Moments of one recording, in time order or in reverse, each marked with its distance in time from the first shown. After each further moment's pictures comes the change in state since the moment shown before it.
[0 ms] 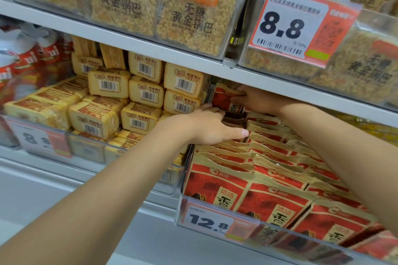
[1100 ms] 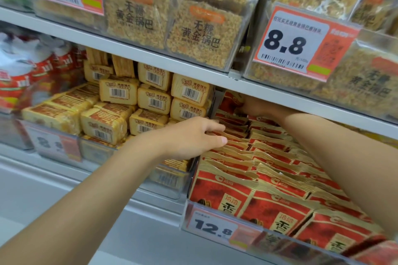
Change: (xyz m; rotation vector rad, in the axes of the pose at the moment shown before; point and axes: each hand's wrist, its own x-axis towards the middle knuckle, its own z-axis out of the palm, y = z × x) left_hand -0.050 -0.021 -0.005 -0.479 0.051 0.040; right_hand 0.027 0.004 0.013 -0.092 -0.097 0.046
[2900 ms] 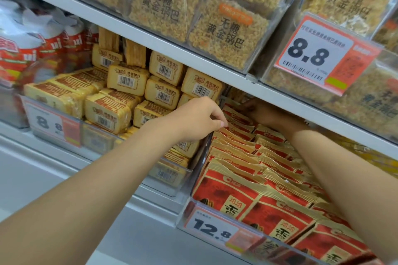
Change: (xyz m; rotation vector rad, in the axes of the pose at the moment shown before) left_hand 0.021 -0.012 -0.008 0.029 0.276 0.141; right_hand -0.018 -0.012 -0.006 0.481 -0.028 -0.049
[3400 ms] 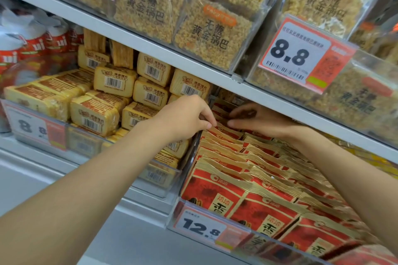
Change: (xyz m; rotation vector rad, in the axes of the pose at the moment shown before) left_hand 0.006 -0.001 0.003 0.095 0.086 0.027; right_hand -0.049 0.000 -0.015 -0.163 0.003 0.049
